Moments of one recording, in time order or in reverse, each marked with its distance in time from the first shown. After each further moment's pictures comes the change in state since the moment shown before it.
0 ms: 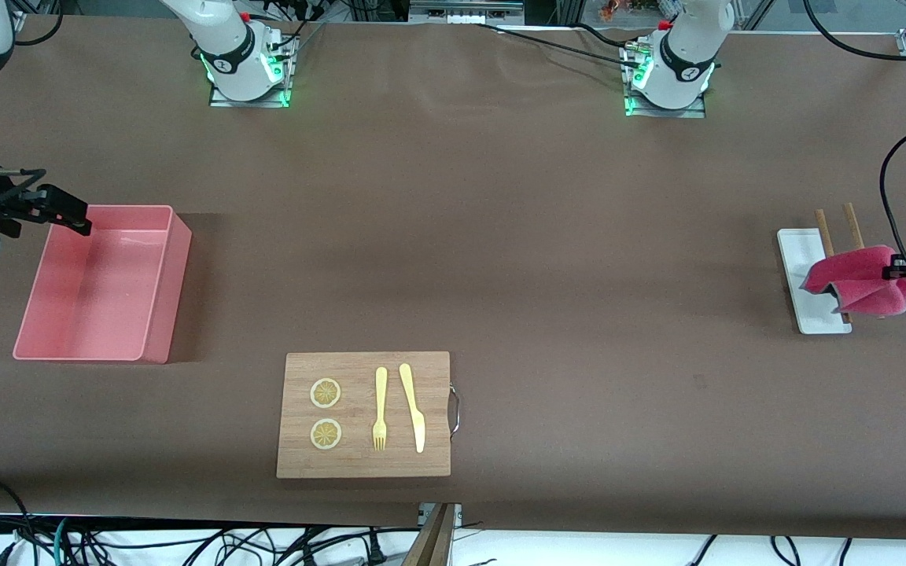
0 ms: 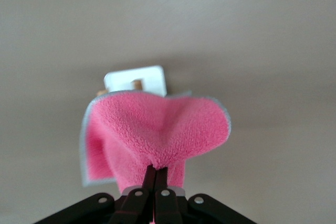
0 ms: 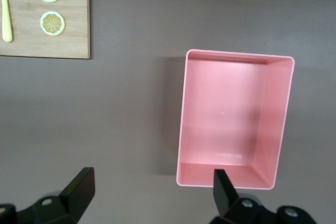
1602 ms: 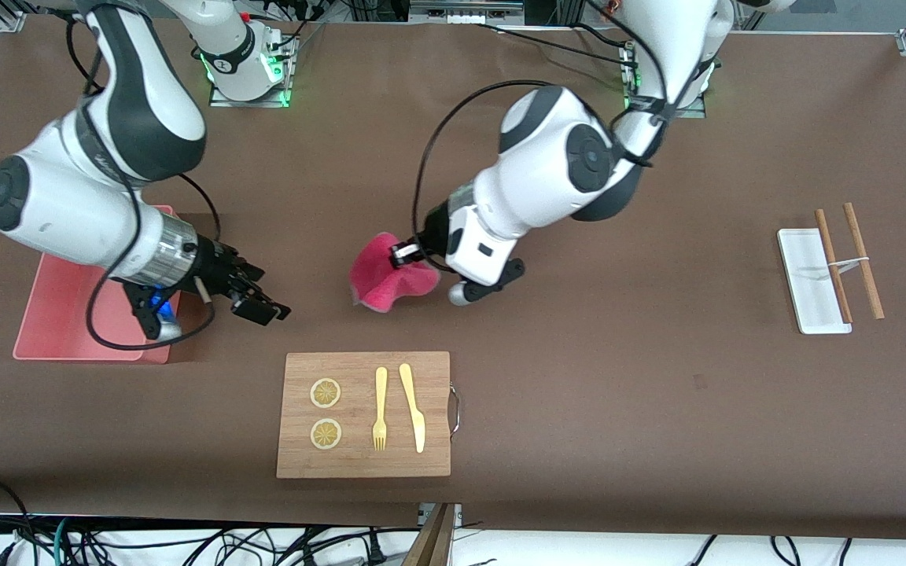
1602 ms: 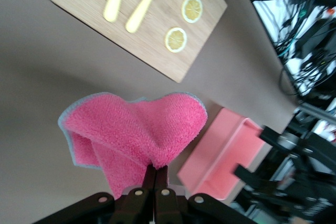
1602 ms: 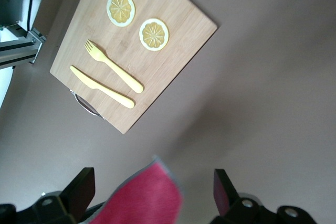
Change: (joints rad) left arm -0.964 0.281 -0.018 0.339 -0.743 0.609 -1.413; right arm 0.051 0.250 0.263 -0.062 0.339 0.431 1.072
